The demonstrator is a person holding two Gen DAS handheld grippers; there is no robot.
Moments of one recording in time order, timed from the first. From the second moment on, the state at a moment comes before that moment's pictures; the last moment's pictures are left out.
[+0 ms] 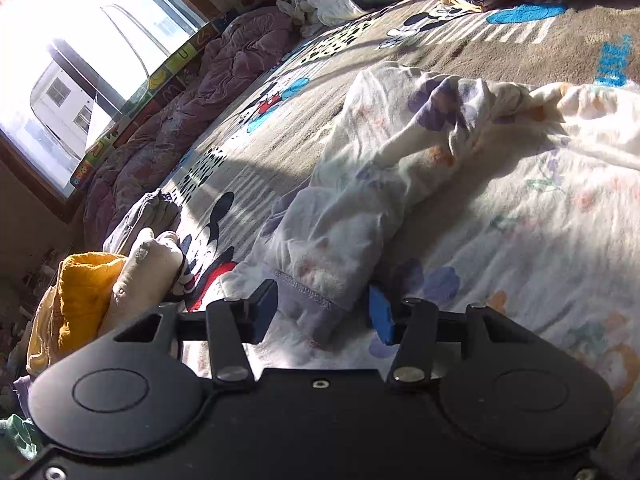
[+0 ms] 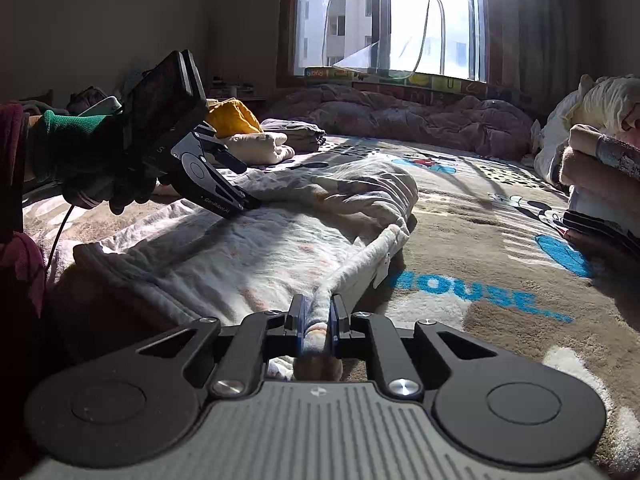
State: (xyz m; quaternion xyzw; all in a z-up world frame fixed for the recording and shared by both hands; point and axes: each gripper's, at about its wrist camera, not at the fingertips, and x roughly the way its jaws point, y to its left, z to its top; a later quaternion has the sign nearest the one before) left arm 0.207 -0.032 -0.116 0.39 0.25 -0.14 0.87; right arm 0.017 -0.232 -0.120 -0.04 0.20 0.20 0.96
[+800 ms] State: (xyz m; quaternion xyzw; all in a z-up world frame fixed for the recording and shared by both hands) left arm 0.180 0.010 -0.072 0.25 0.22 -0.01 0.94; right arm 0.006 -0.173 -0.114 -0.18 0.15 0.24 0.94
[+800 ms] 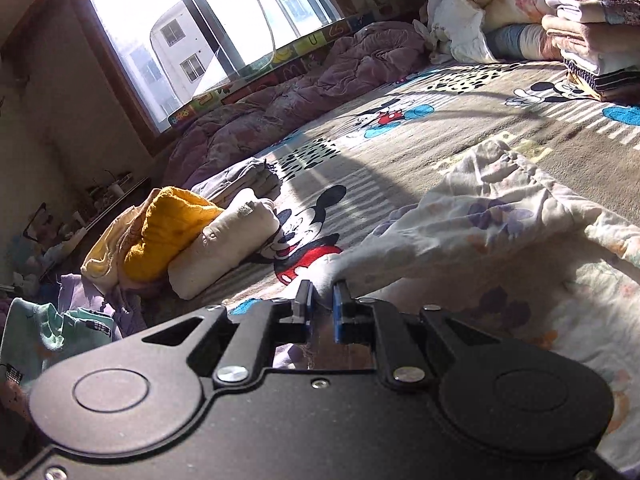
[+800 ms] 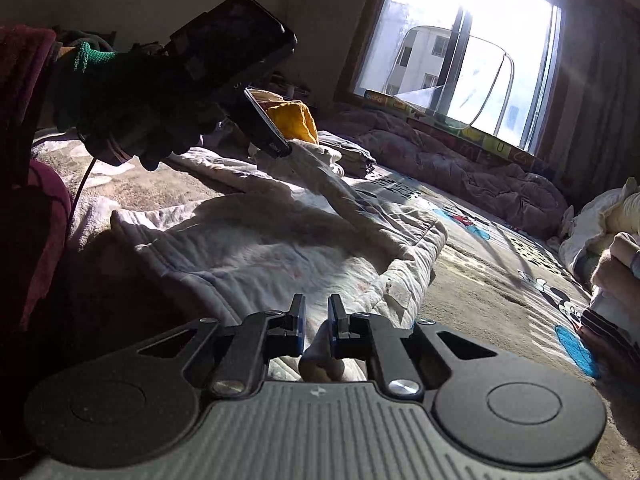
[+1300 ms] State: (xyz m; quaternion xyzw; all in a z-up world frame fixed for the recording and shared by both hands) left arm 0.193 0.017 -0.105 0.22 0.24 -0.01 0.95; right arm -0.031 -0.173 -0.118 -0.22 0.14 0.22 0.94
